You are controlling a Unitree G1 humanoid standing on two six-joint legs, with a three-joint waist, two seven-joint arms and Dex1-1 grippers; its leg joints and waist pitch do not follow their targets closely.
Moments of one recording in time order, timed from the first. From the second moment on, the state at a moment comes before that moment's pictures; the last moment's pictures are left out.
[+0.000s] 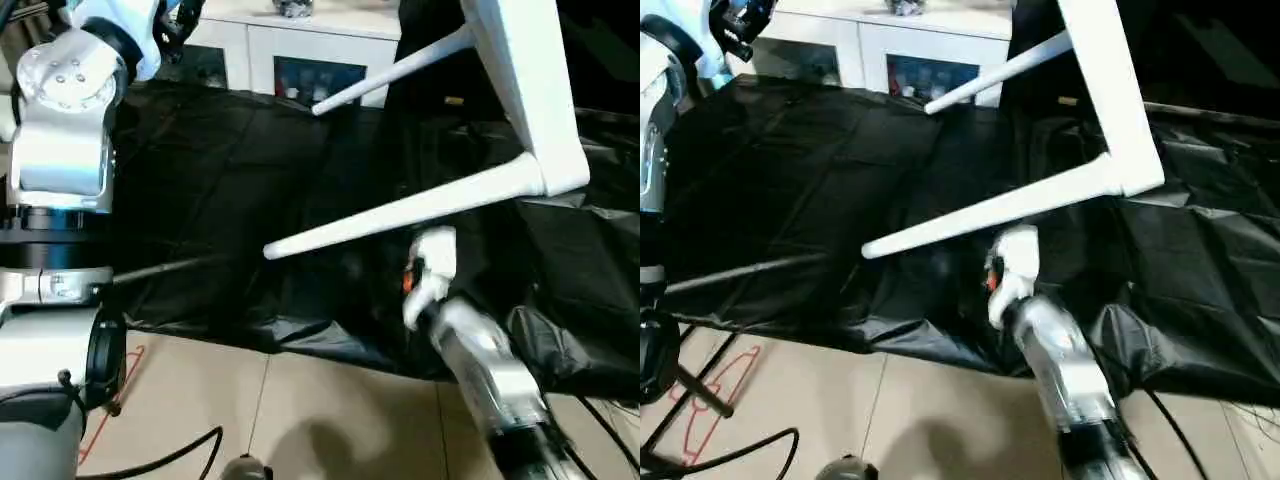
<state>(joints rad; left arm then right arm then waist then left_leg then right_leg) -0.99 0.47 0.12 0.27 0.15 0.30 -0.41 -0.40 -0.07 0.02 0.40 0.34 0.01 0.44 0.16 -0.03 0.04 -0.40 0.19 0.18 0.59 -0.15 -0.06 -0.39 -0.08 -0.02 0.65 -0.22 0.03</state>
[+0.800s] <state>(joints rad) -0.91 0.46 0.21 0.20 0.09 0.39 -0.36 -0.53 -0.05 -0.09 0.53 0.45 -0.08 0.59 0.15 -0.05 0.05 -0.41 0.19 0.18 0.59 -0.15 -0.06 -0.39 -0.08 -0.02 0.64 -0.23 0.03</state>
